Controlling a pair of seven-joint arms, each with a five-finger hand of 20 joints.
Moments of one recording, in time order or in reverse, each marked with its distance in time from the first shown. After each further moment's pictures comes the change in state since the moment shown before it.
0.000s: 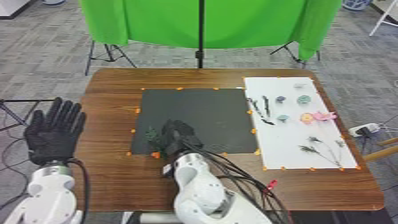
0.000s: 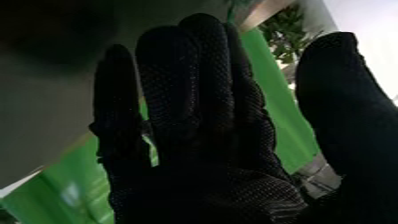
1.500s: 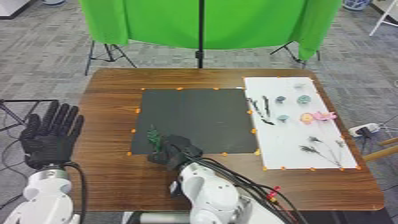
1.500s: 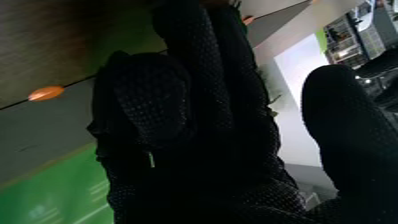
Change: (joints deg) left arm 1.3 -0.5 -0.9 -0.8 -0.4 0.1 -0.5; right arm -2.1 6.5 -1.0 -9.7 1.7 -17.7 -3.6
